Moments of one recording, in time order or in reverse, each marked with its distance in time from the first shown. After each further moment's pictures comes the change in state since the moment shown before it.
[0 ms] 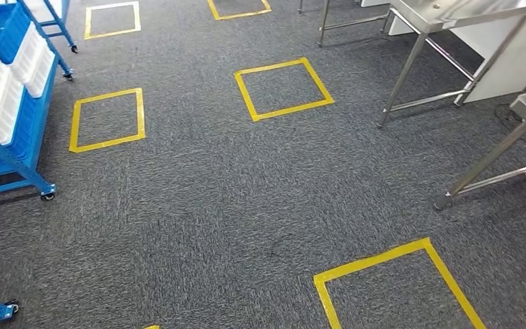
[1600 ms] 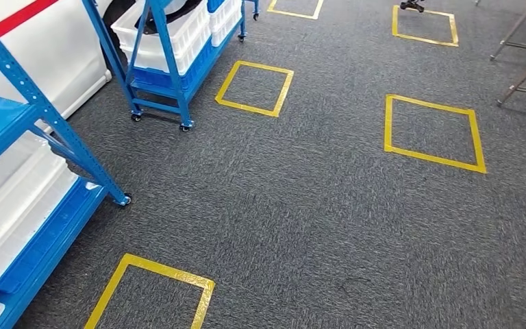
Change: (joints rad) left arm 0.007 0.002 0.001 -0.002 -0.009 -0.003 0.006; right arm -0.005 0.003 0.000 0.000 0.038 0.013 0.009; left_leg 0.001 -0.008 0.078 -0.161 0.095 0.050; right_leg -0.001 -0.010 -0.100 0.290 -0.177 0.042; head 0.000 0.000
